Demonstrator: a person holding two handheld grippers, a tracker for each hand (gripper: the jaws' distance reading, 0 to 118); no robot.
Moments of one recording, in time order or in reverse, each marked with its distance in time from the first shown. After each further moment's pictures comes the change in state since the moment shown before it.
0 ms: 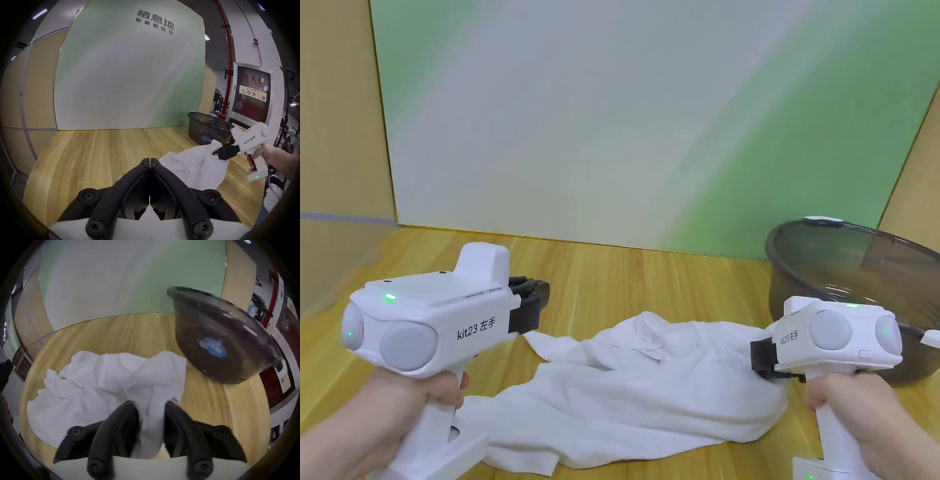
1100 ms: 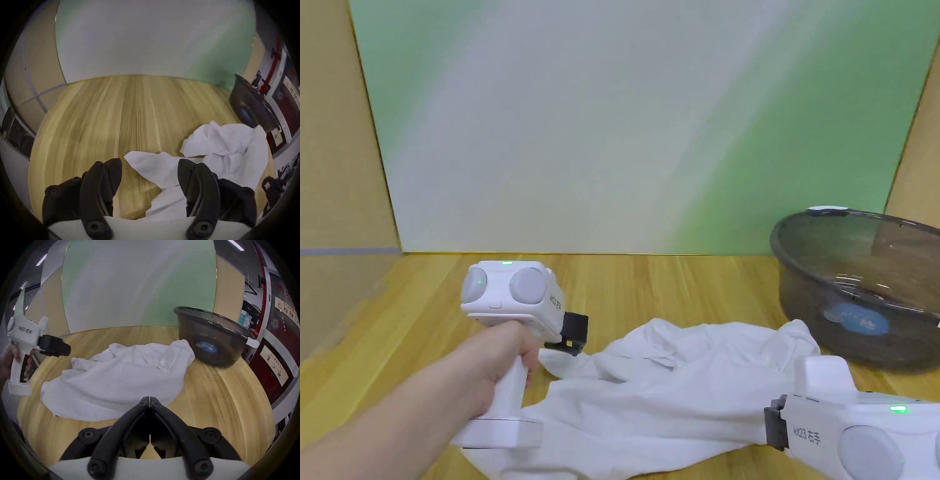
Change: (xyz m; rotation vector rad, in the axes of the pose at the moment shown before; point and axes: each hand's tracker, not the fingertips) left arm -0.006 0.003 -0.134 -0.585 0.283 0.156; right arm -0.039 -0.092 0.069 0.134 0.086 0.012
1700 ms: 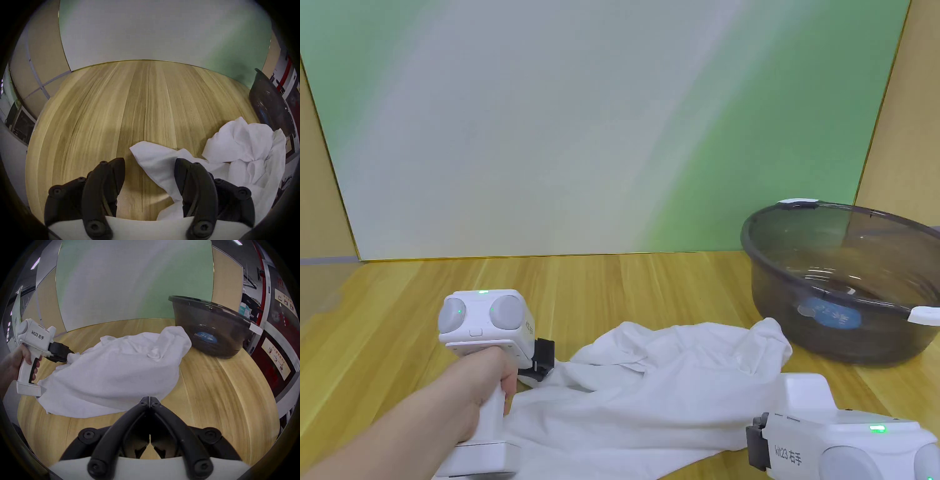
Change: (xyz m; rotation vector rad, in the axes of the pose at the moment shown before) left arm 0.009 -0.008 -0.042 -0.039 0.095 0.037; right arm 0.021 -0.012 -0.014 -0.043 0.005 -0.039
